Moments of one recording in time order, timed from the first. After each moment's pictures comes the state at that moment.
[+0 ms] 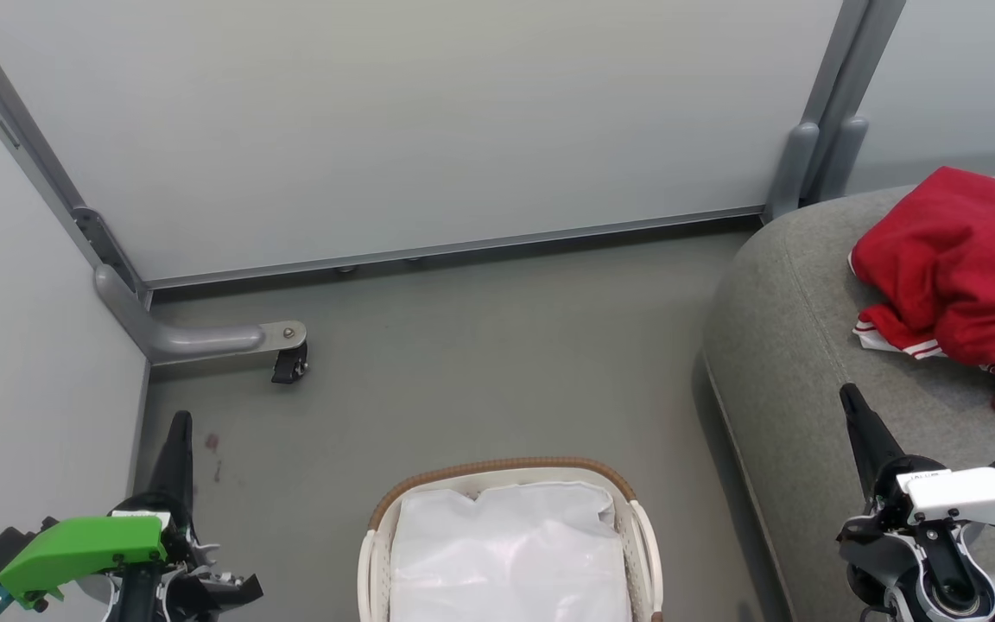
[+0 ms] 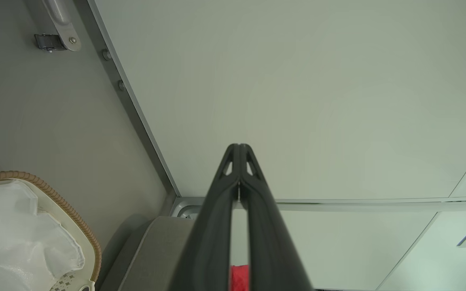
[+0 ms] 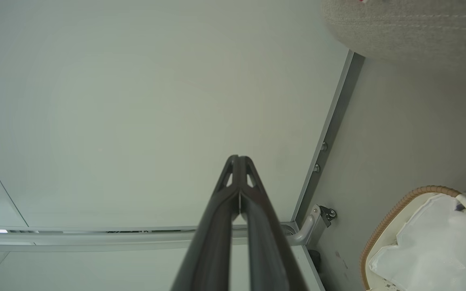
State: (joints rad) left arm -0.10 0.05 0.11 0.25 -1.55 -0.12 0.10; right arm -0.12 -0.05 -0.11 0.25 1.54 0.13 0.10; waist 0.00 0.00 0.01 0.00
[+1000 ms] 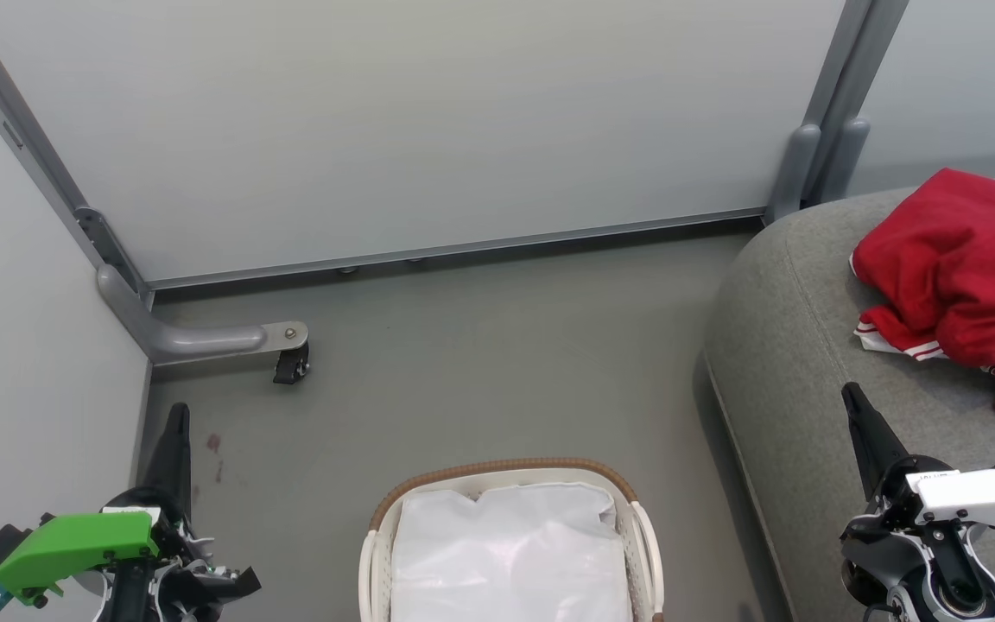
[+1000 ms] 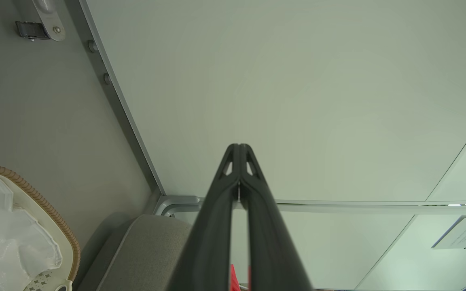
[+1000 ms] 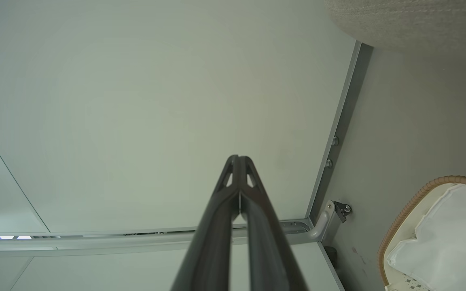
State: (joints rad) left arm -0.10 0.05 0.11 0.25 -1.61 -0.13 0.11; right arm -0.11 -0.05 -0.11 0.25 1.61 0.13 0.11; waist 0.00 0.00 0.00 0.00
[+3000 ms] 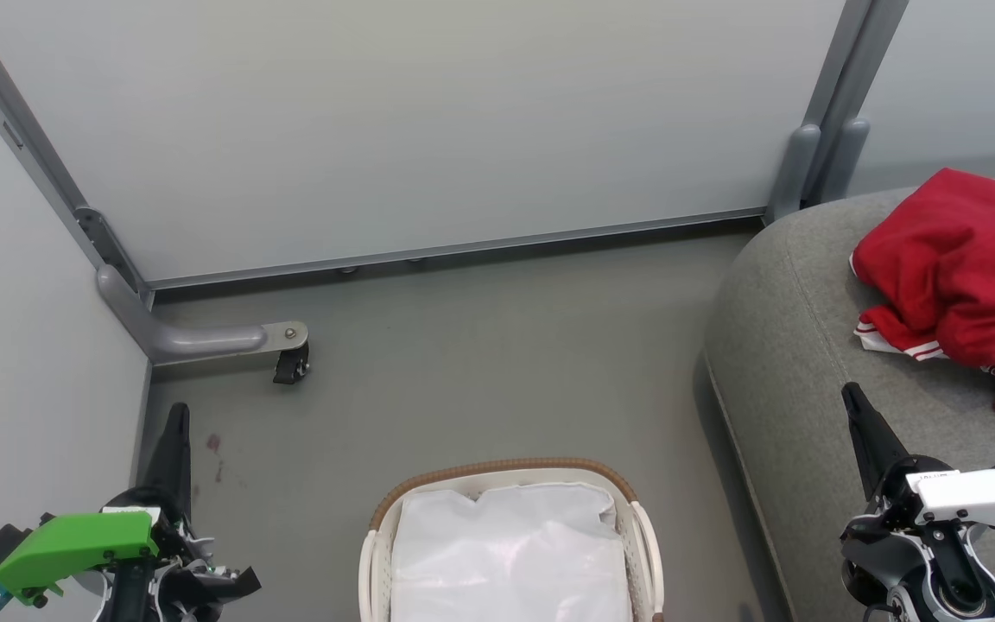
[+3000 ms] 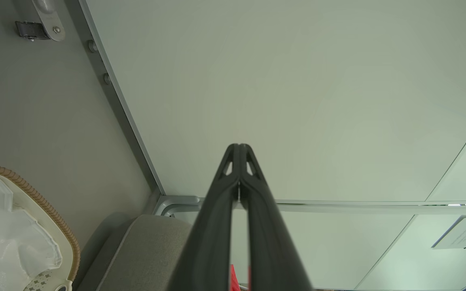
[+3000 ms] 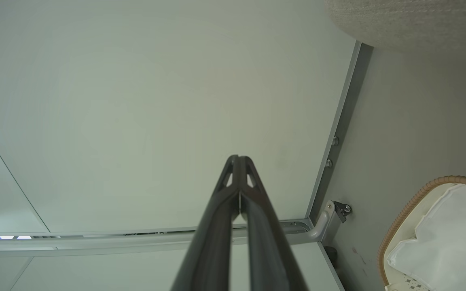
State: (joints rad) left arm -0.10 0.05 0.11 0.25 -1.61 -0.13 0.11; right arm -0.11 -0.05 -0.11 0.25 1.61 0.13 0.11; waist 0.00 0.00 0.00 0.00
